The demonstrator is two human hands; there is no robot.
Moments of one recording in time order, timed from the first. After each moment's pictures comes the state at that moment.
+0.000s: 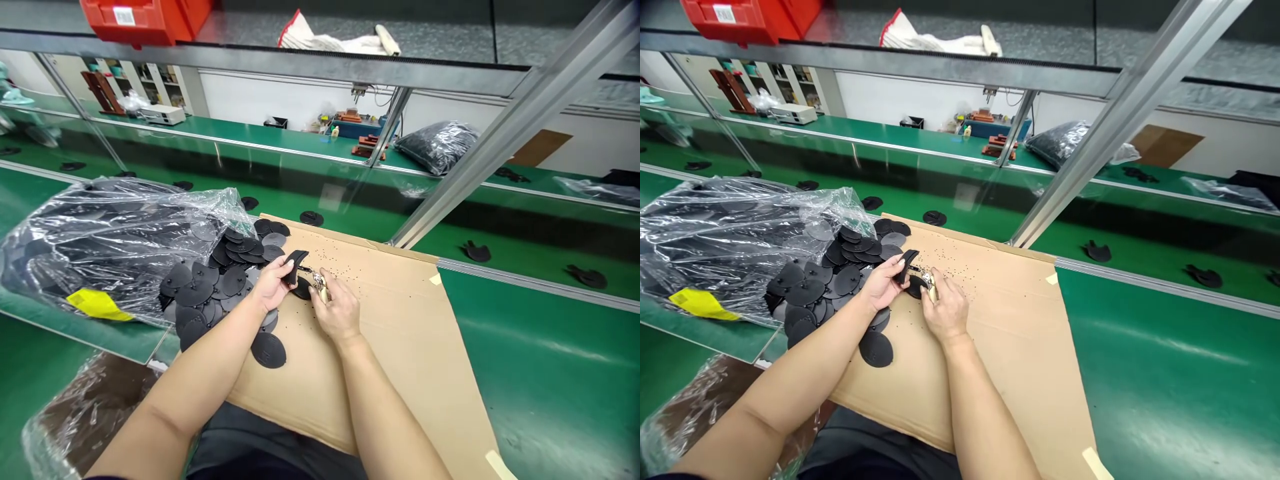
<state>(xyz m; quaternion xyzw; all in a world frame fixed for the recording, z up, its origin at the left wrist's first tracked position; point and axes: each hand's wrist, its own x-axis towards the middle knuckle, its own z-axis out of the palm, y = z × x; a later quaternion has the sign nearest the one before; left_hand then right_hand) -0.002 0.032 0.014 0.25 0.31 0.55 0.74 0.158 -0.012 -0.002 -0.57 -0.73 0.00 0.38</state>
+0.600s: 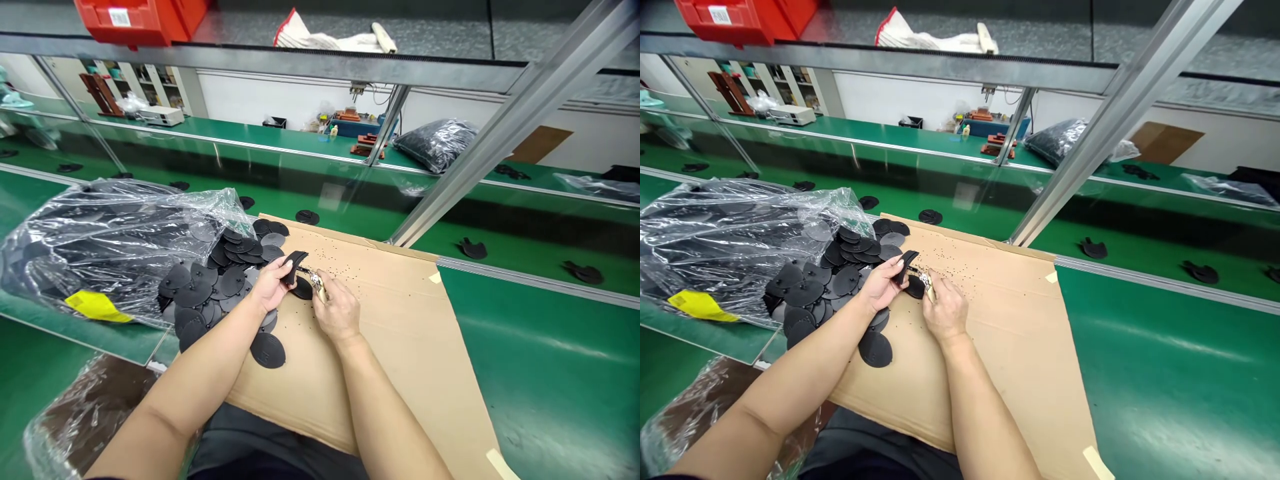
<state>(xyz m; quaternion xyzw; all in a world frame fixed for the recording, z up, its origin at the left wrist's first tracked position) -0.001 0.031 0.012 0.26 0.30 0.55 0.73 0.159 -0.013 -0.001 -0.58 -0.73 -0.01 0.36</state>
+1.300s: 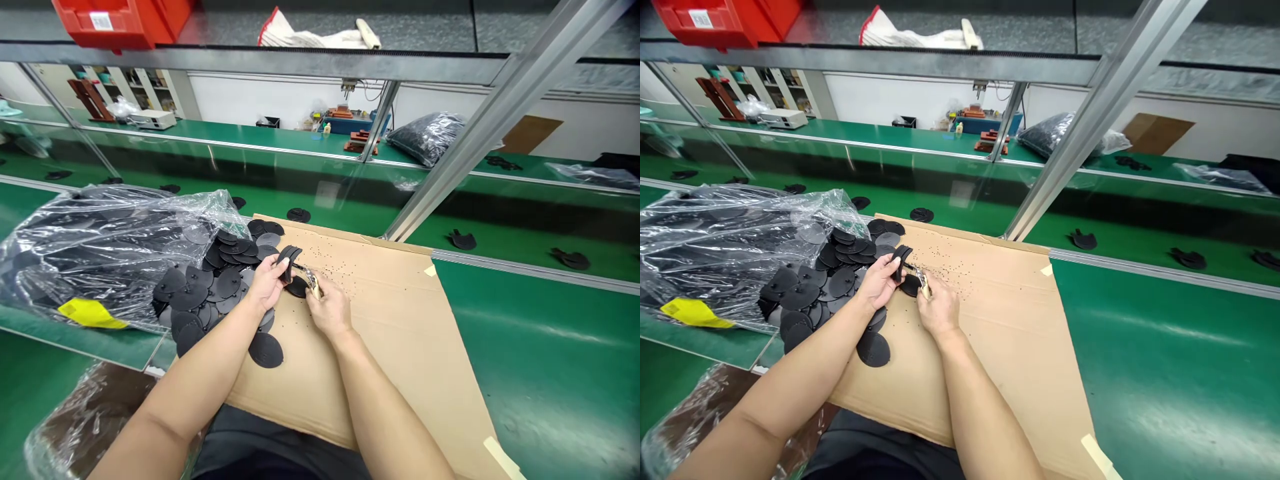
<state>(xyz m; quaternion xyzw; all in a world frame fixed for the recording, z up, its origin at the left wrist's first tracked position) 0.004 0.033 0.009 0.25 0.35 0.59 0.68 0.153 -0.011 -0.003 -0.60 -0.68 0.17 0.40</state>
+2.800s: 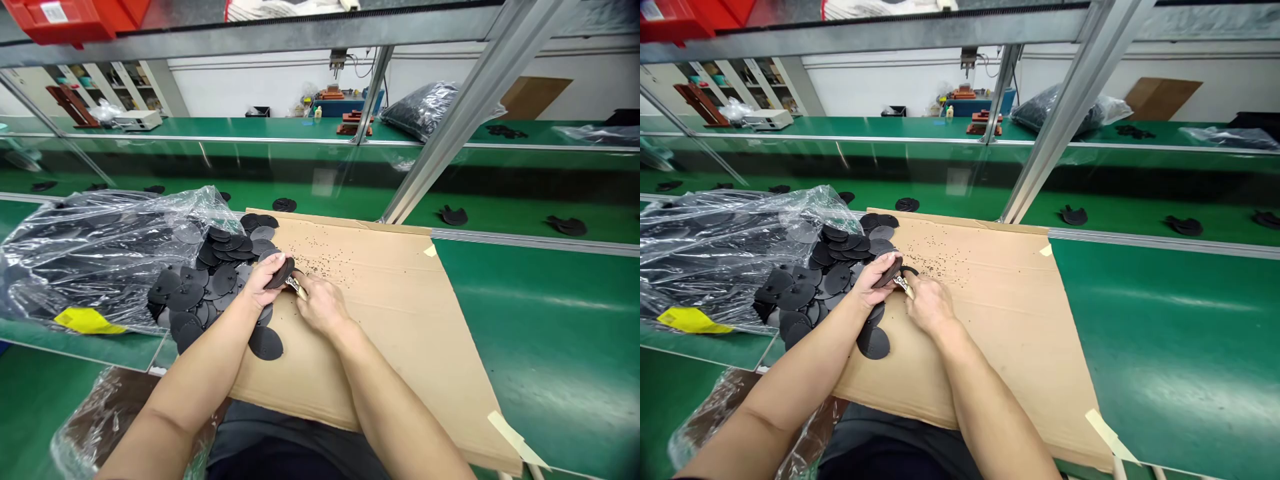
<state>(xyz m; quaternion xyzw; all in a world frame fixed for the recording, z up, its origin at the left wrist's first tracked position) -0.002 0.031 0.011 0.26 0.36 0.49 0.75 0.147 -0.024 0.025 -0.58 -0.79 0.13 0.16</state>
